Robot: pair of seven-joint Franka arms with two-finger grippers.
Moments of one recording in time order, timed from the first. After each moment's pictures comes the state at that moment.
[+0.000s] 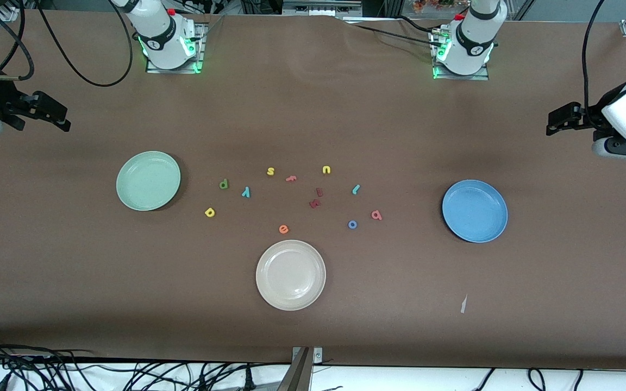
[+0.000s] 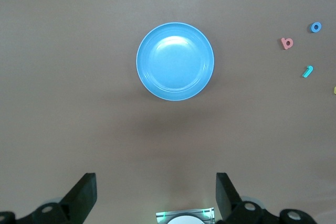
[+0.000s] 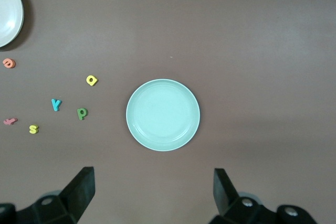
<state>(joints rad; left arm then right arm) 0.10 0.07 -0.12 -1.55 0.02 1.44 0.10 0.04 -0.09 -0.04 -1.77 0.00 1.69 0.02</state>
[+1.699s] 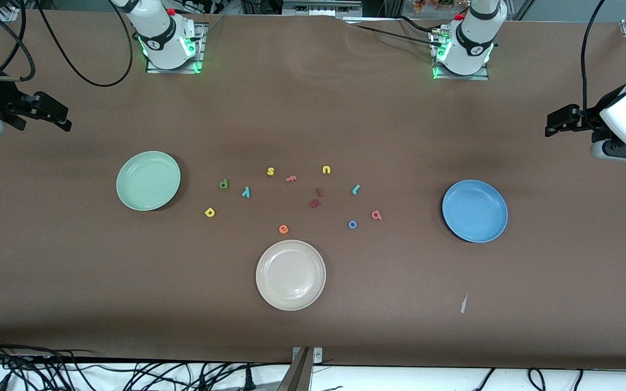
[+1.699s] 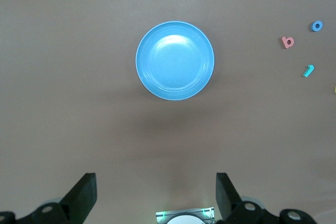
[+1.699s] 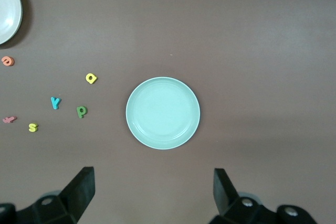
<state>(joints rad) 0.10 0.08 -0.12 -1.55 0.02 1.44 0.10 0.04 -0.09 -0.04 -1.77 0.00 1.68 0.02</state>
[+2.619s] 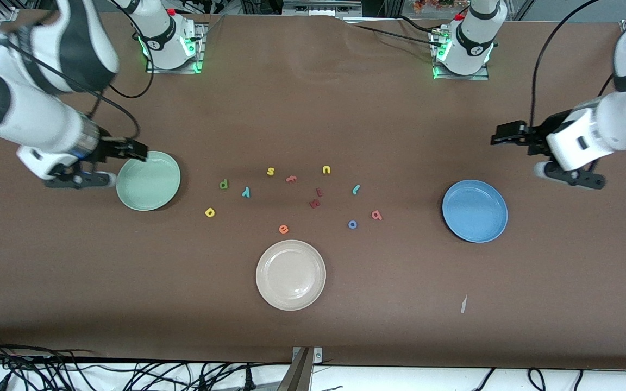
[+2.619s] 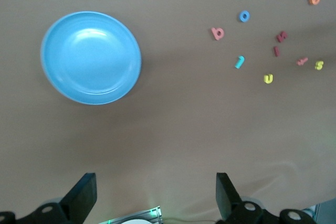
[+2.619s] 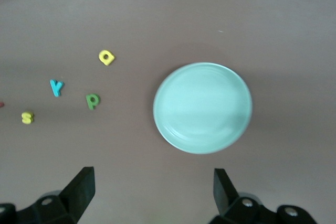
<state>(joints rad) 0.03 0.19 -0.14 -1.56 -0.20 1.47 0.08 0.23 0.18 -0.03 -1.78 0.00 1.78 0.16</state>
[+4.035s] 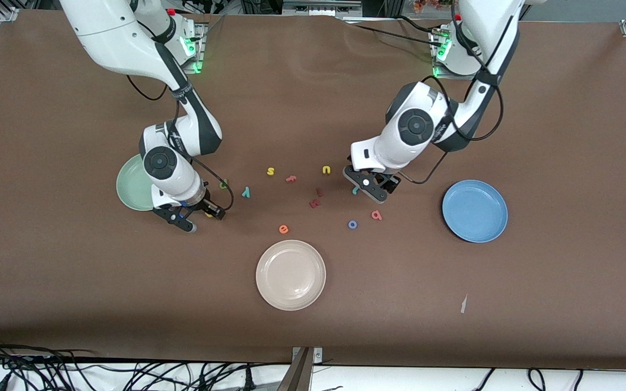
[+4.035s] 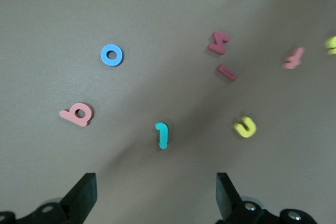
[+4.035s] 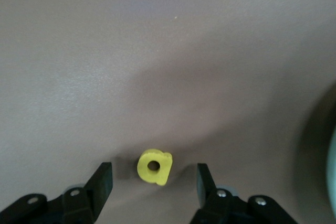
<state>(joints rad) -0.44 0.45 -0.16 -1.91 -0.10 2.36 0.14 0.38 0.59 -0.04 -1.94 0.00 2.57 0.85</state>
